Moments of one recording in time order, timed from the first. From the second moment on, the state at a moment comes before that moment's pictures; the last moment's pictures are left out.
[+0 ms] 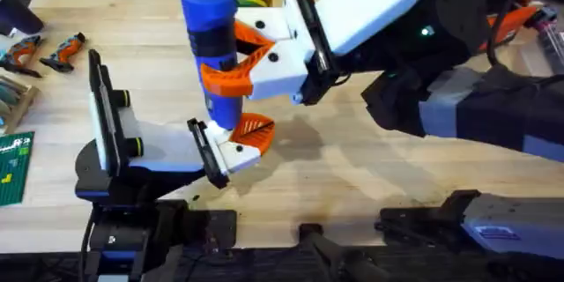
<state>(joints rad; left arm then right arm) 0.00 0.01 0.01 -0.12 1.10 0.01 0.72 1.47 0.74 1.23 -1.01 0.36</state>
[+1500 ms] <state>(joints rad) 0.00 0.00 0.01 -0.12 1.10 0.01 0.32 1.42 1.16 -0.08 -1.02 -0.04</state>
